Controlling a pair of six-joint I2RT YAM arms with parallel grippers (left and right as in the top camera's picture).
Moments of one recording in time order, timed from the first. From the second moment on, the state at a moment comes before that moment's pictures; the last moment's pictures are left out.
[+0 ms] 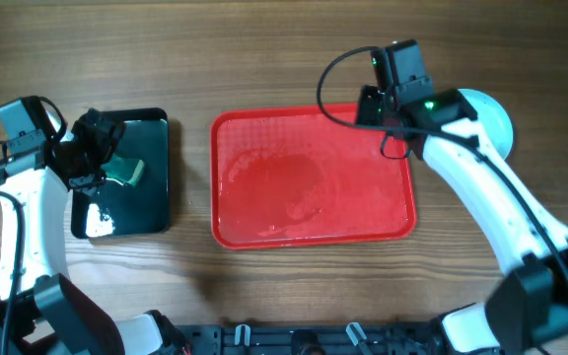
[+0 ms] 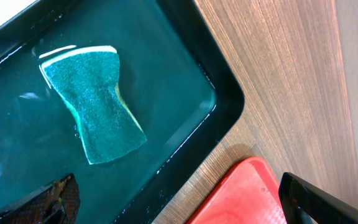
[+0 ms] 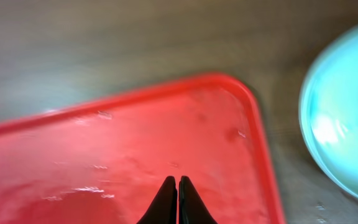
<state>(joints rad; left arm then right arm) 0.42 1.50 1.06 -0.65 0.32 -0.65 0.33 1.67 1.34 -0.74 0.14 0.46</state>
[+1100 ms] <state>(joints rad) 0.42 1.50 1.06 -0.66 0.32 -0.65 0.29 1.70 1.01 -1.07 -0.05 0.47</state>
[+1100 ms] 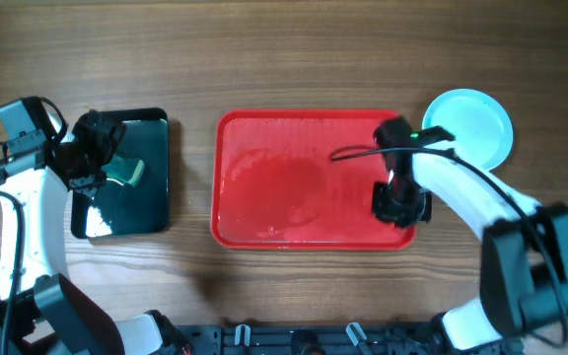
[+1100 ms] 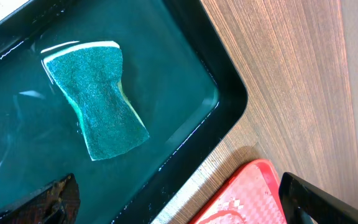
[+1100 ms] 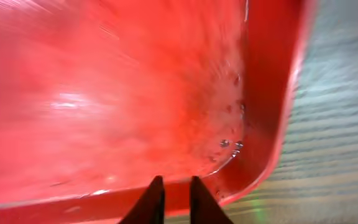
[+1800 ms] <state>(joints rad) 0.42 1.50 1.06 -0.66 0.32 -0.65 0.29 0.68 1.07 -1.16 0.00 0.47</state>
